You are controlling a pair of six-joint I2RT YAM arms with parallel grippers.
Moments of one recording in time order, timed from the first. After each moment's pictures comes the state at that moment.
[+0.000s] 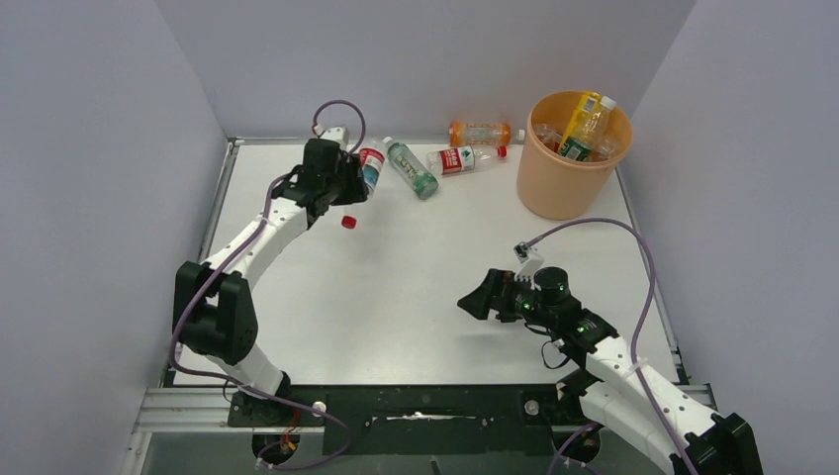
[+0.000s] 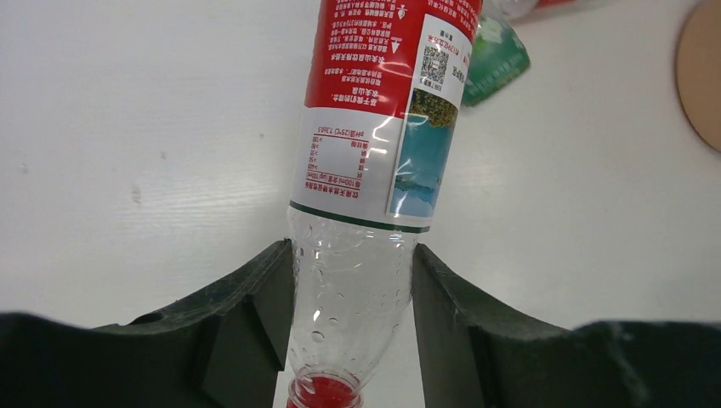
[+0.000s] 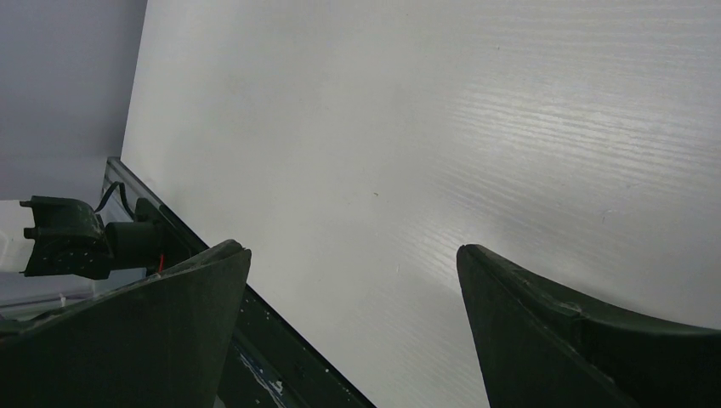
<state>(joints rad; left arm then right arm) -0.31 1.65 1.35 -0.32 -0.06 -0.36 0.52 0.75 0.35 -0.12 -0.31 0.66</state>
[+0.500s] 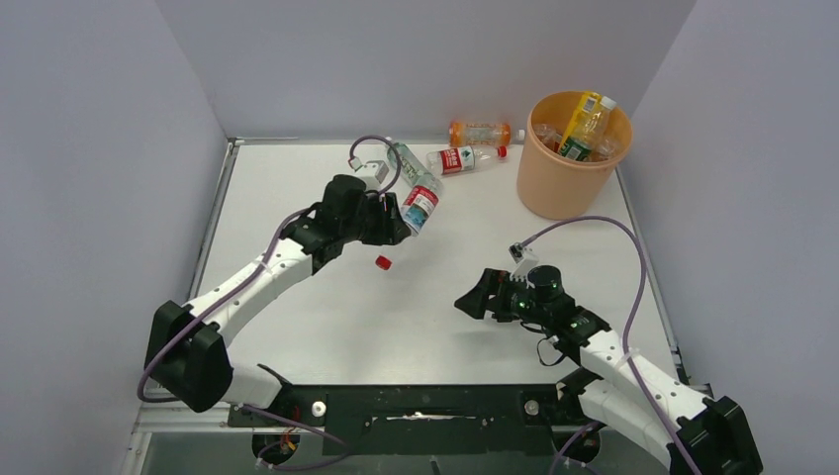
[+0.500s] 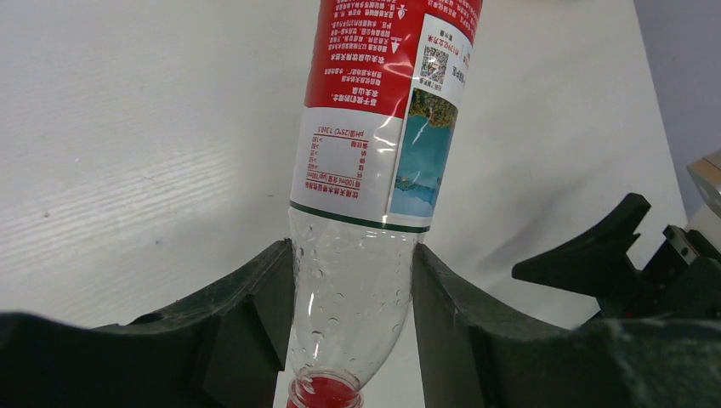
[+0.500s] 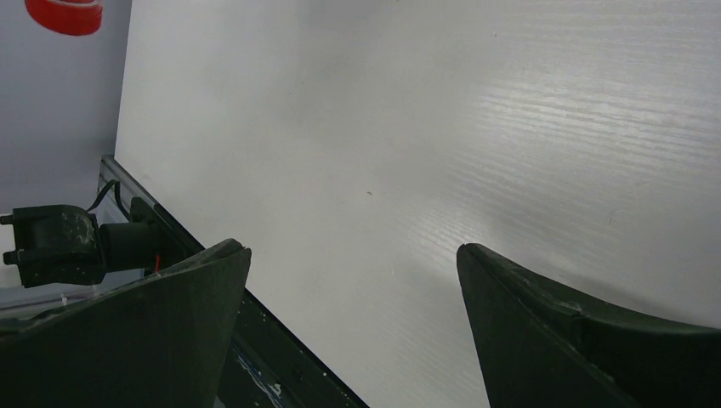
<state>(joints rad) -0.57 1.42 1.12 -0.29 0.11 -0.47 0.53 0.82 0.34 -0.06 -0.31 0.68</state>
